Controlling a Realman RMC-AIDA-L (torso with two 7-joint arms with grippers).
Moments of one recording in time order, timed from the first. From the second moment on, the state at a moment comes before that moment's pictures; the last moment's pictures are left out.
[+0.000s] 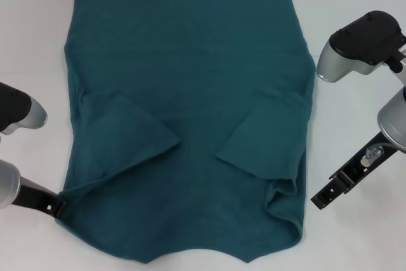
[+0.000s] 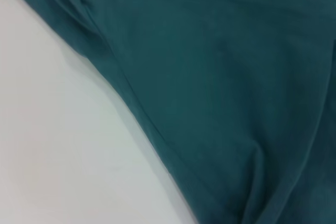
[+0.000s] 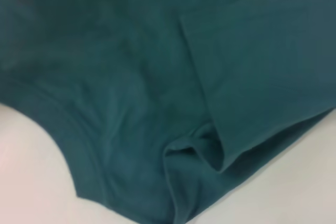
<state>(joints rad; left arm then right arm) -0.43 -2.17 1.26 1.30 2.80 1.29 -2.53 0.66 2.10 -1.26 -1.43 -2.76 -1.81 2.70</state>
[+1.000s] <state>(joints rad) -0.44 -2.17 1.27 1.27 2.80 1.29 -2.51 0.66 2.10 -1.34 -1.21 -2.68 -1.51 2.84</state>
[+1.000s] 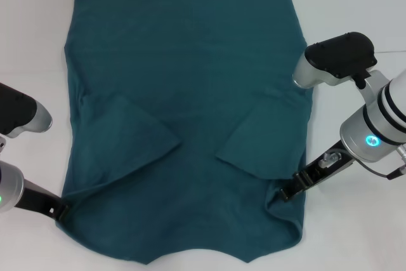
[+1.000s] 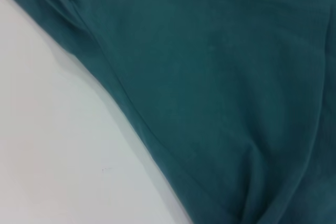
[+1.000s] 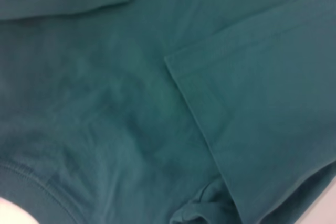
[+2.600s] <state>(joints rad) -0.44 -2.17 1.27 1.27 2.80 1.29 -2.51 0.66 2.09 -1.33 -1.10 -2.66 -1.38 2.81</state>
